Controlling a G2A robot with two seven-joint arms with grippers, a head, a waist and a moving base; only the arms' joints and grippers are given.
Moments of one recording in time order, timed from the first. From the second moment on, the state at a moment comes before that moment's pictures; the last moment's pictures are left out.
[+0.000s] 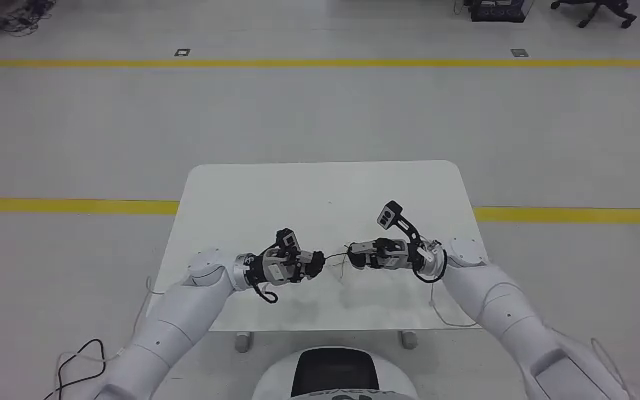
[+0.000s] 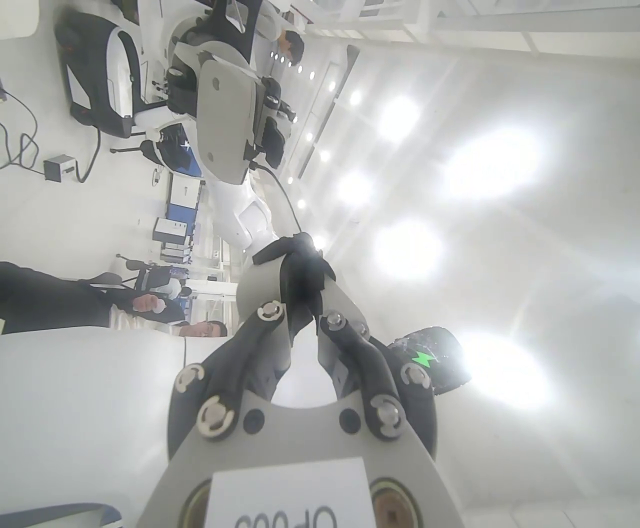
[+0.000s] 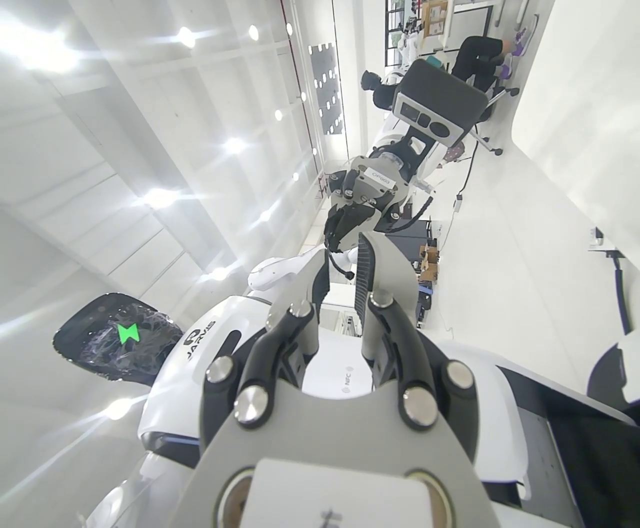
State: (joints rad) left arm 1.25 -1.13 -0.97 -1.19 -0.96 0.06 -1.33; right arm -1.09 -1.16 0.84 -0.94 0.92 -0.33 1.39
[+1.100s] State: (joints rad) left arm 1.24 -1.13 -0.94 -1.18 -0.97 0.05 -1.31; right arm -1.09 -1.14 0.84 -0.96 0.94 -0.34 1.39
